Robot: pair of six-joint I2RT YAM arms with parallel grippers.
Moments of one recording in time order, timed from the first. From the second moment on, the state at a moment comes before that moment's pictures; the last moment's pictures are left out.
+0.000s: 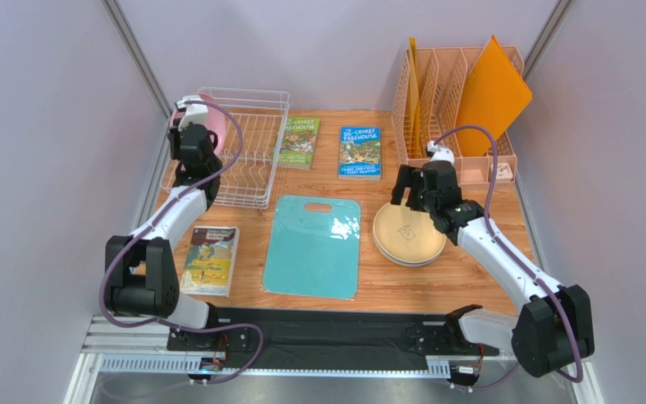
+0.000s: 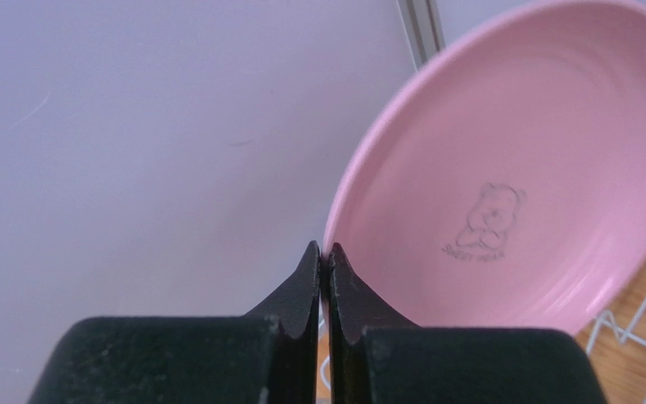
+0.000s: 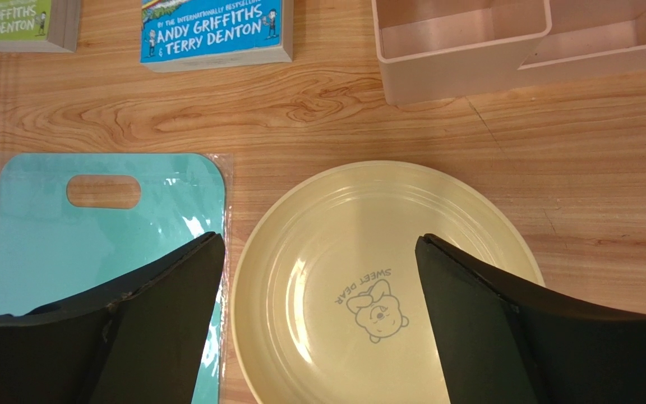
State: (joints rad) left arm -0.07 1.47 0.98 0.47 -0.78 0.36; right arm 0.35 1.20 0.84 -0.29 0.16 0.41
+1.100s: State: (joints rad) left arm -0.56 1.10 0.93 -0.14 -0.22 -0.27; right arm 0.46 1.03 0.83 -0.23 -0.16 0.43
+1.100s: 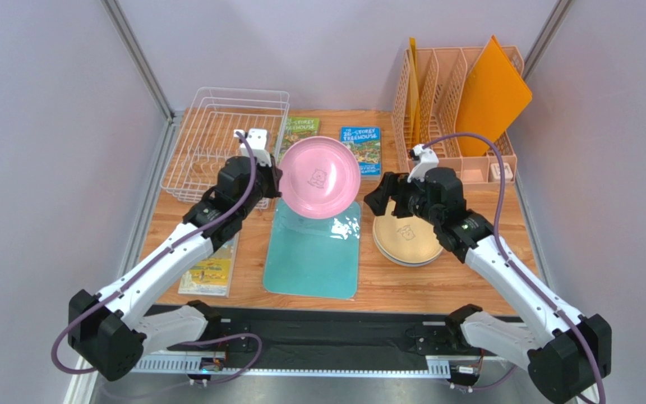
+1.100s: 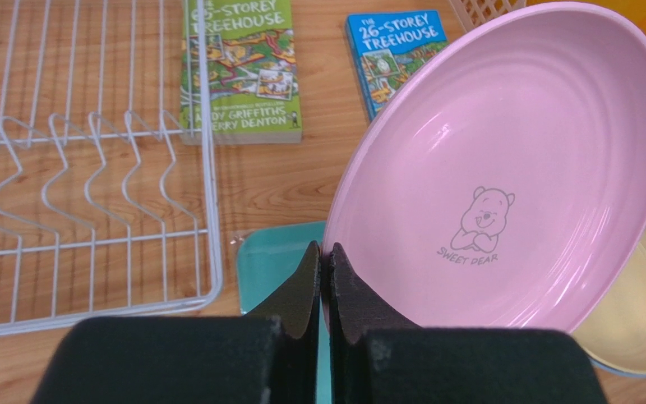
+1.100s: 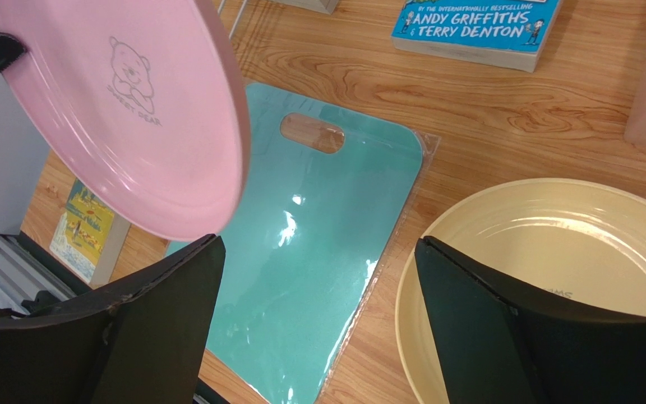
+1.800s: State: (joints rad) left arm -0.73 1.18 0.94 -0.11 -0.24 -0.27; right arm 0.49 1.16 0.83 -0.17 -0.16 0.43
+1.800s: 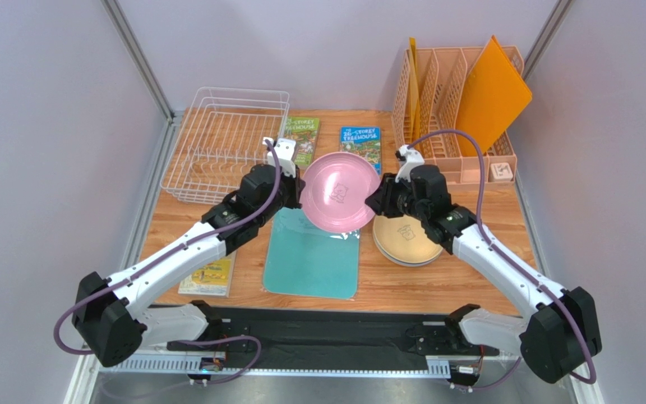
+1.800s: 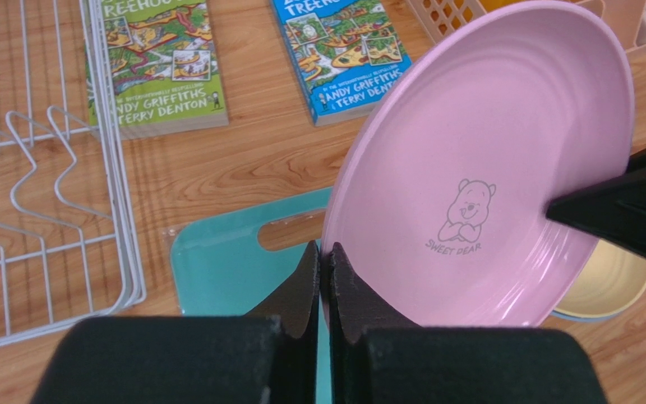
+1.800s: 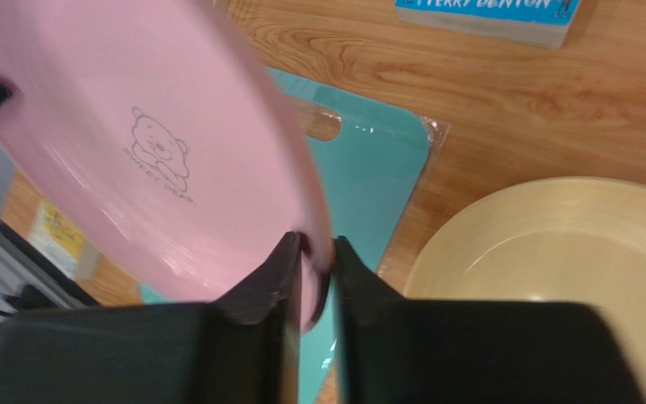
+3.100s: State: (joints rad) left arm -0.75 0.94 0.64 0.03 -0.53 -0.12; right arm 0.33 0.72 0.54 -0.59 0.30 0.67
